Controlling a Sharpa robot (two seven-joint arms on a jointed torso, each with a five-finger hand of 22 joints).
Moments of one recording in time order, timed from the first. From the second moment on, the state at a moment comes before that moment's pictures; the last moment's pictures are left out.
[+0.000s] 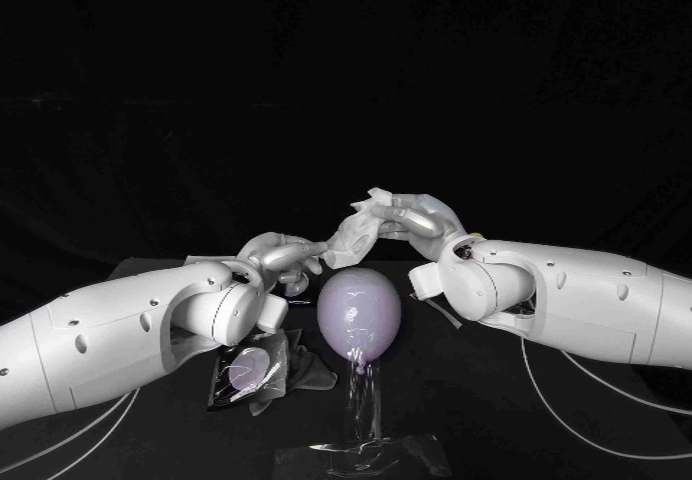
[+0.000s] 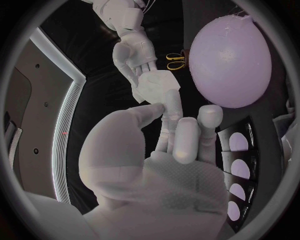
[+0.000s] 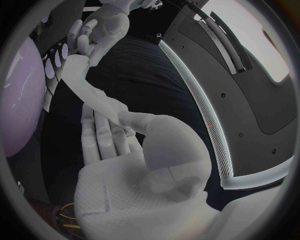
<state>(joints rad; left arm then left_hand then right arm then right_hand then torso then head) 1.27 -0.73 -0.09 1.53 -0.20 -0.48 -0.01 1.13 -0.16 0.84 0.01 0.07 0.99 0.07 0.55 0.50 1.29 0.00 0.61 0.43 1.45 -0.07 1.37 1.13 0.15 1.12 0.04 1.23 0.93 1.31 -0.75 -0.15 1.51 0.03 -0.40 0.42 1.19 0.13 0.79 -0.11 0.04 0.77 0.19 0.43 0.52 1.09 0.17 0.06 0.06 1.06 0.14 0.18 0.17 0.17 0.78 0.25 0.07 0.59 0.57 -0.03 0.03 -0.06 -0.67</state>
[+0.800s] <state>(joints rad) 1.26 -0.72 -0.10 1.51 -0.20 -0.48 -0.02 1.13 -0.16 0.84 0.01 0.07 0.99 0.07 0.55 0.50 1.29 0.00 0.61 0.43 1.44 -0.06 1.37 1.12 0.15 1.12 0.04 1.23 0.93 1.32 -0.77 -0.12 1.55 0.03 -0.41 0.43 1.20 0.13 0.79 -0.11 0.04 0.77 0.19 0.44 0.52 1.09 0.17 0.06 0.06 1.06 0.14 0.18 0.17 0.17 0.78 0.25 0.07 0.59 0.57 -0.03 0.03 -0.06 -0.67</state>
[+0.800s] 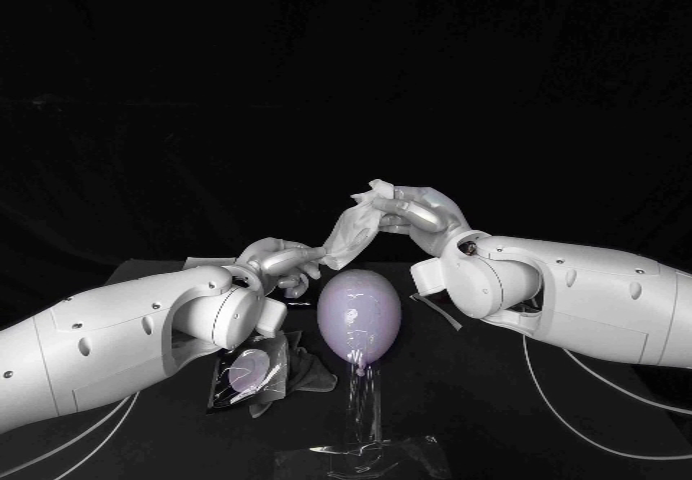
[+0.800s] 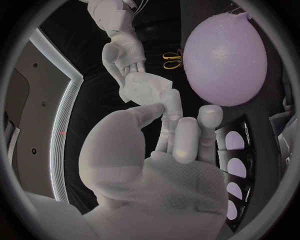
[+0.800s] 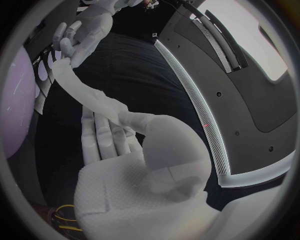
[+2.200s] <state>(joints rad) 1.26 -0.71 -0.10 1.46 -0.29 -0.42 0.00 1.22 -0.19 0.56 0.10 0.05 0.82 0.17 0.41 0.40 1.04 0.11 0.39 0.24 1.05 0.05 0.90 0.51 0.17 0.87 0.16 0.75 0.49 1.33 -0.76 -0.12 1.57 0.03 -0.41 0.44 1.20 0.14 0.79 -0.11 0.04 0.77 0.19 0.44 0.51 1.08 0.17 0.06 0.06 1.06 0.14 0.18 0.16 0.17 0.78 0.25 0.07 0.59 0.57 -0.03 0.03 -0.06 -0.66</state>
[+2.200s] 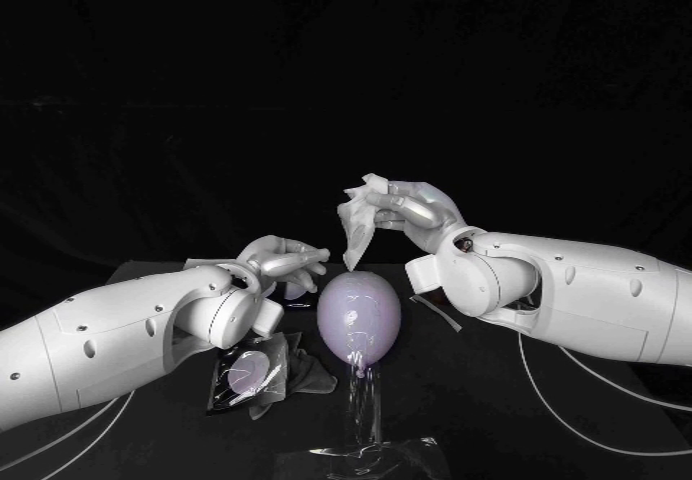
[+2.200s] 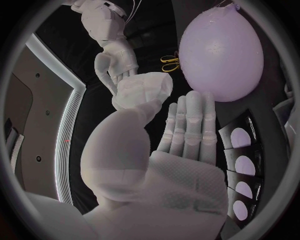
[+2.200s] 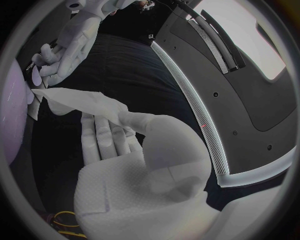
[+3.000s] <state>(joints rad) 1.26 -0.64 -0.10 1.25 -0.19 -0.22 0.17 1.35 -0.19 0.50 0.09 0.05 0.70 0.19 0.36 0.31 0.87 0.17 0.21 0.07 0.66 0.18 0.42 0.26 0.10 0.63 0.29 0.27 0.19 1.34 -0.76 -0.12 1.58 0.04 -0.41 0.44 1.20 0.14 0.79 -0.11 0.04 0.77 0.19 0.44 0.51 1.08 0.17 0.06 0.06 1.06 0.14 0.18 0.16 0.16 0.78 0.25 0.07 0.59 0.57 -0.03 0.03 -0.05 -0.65</state>
